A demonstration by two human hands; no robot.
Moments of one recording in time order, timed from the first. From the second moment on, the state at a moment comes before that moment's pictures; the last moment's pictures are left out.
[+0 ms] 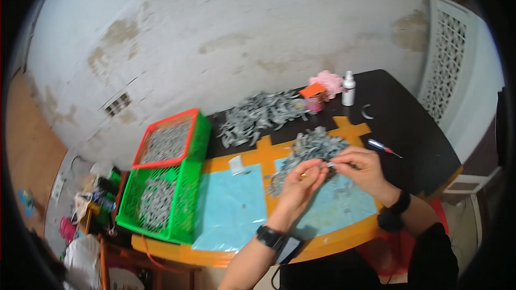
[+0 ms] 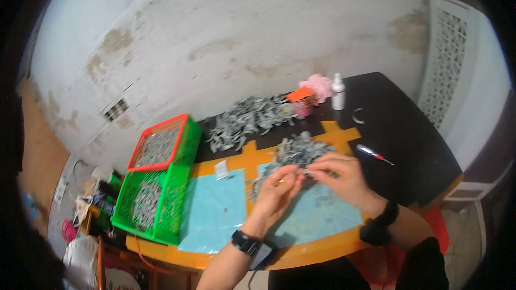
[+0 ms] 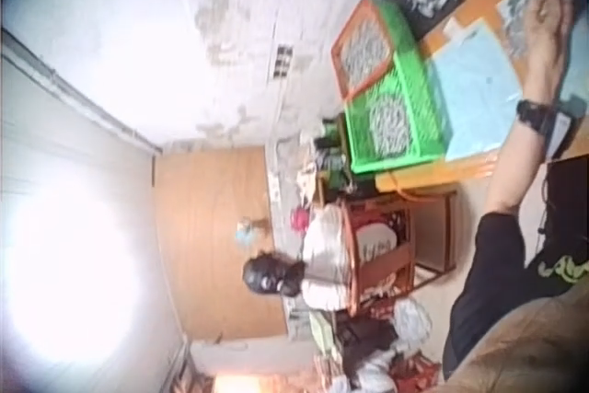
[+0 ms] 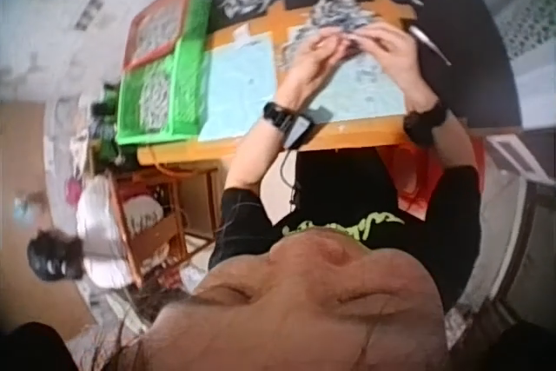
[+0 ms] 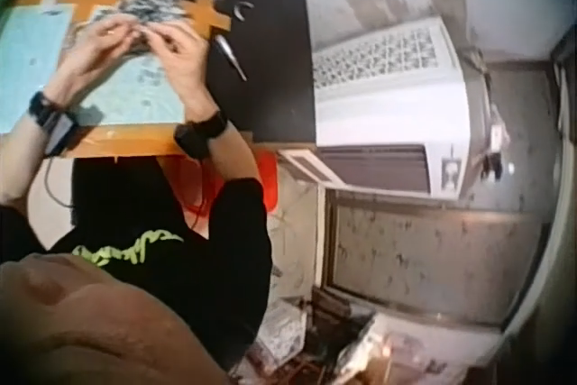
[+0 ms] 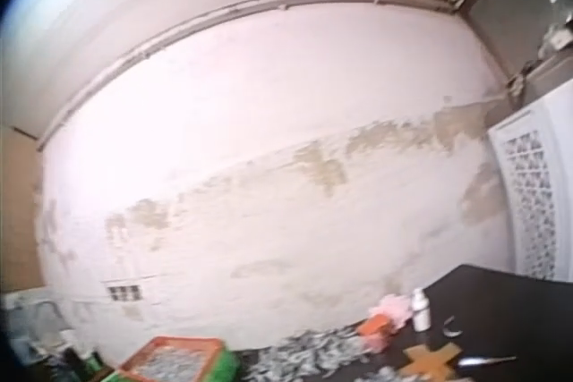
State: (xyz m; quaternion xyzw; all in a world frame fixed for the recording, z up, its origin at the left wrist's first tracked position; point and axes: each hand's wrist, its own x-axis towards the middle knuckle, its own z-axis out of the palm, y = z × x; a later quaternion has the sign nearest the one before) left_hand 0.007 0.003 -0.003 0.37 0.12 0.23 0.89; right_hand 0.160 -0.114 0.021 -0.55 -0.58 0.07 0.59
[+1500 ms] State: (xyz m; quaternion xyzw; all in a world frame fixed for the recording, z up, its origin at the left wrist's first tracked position) left_hand 0.015 -0.017 0.003 0.59 0.10 0.34 0.73; right_hand 0.161 -0.126 0.035 -0.52 -0.64 0.05 0.57
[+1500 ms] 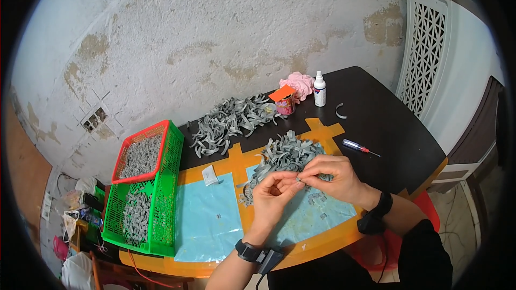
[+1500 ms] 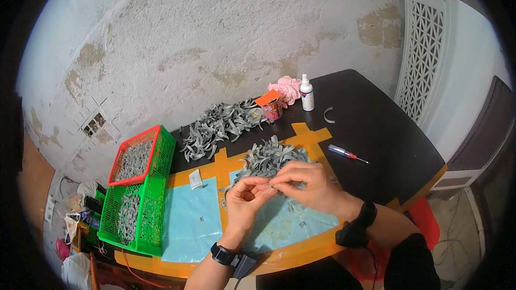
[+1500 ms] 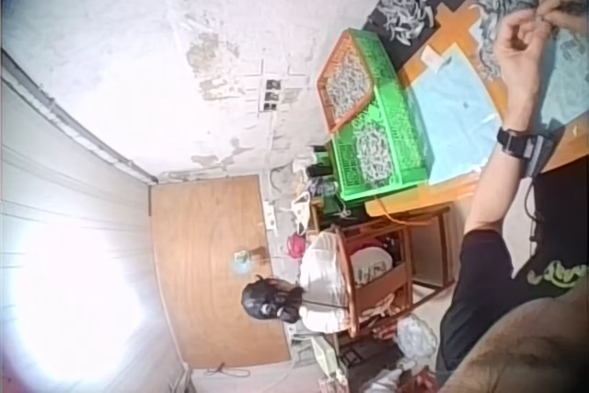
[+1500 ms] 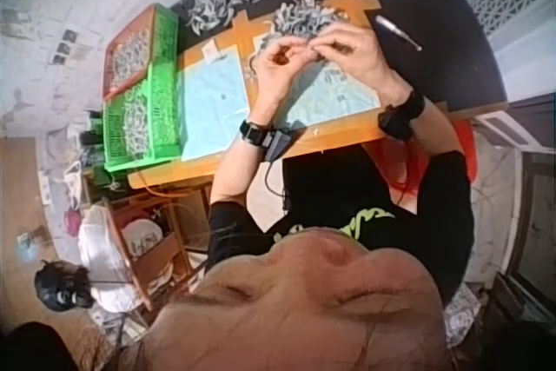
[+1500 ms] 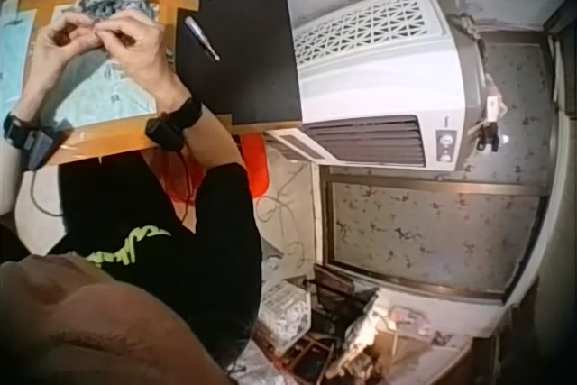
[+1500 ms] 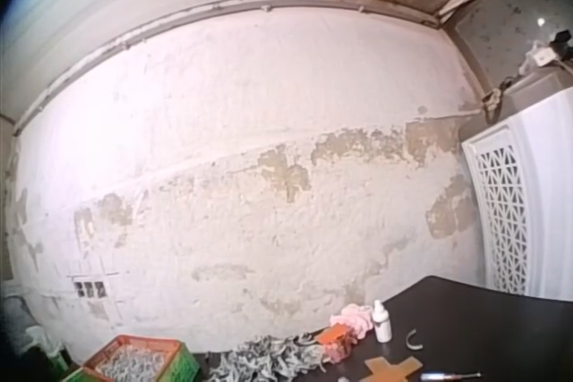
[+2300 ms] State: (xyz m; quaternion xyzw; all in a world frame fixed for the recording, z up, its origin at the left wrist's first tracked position) left_hand 0.013 -0.021 0.020 0.80 0.09 0.36 0.46; right_hand 0.189 -0.126 0.029 -0.50 -0.46 0.48 0.55
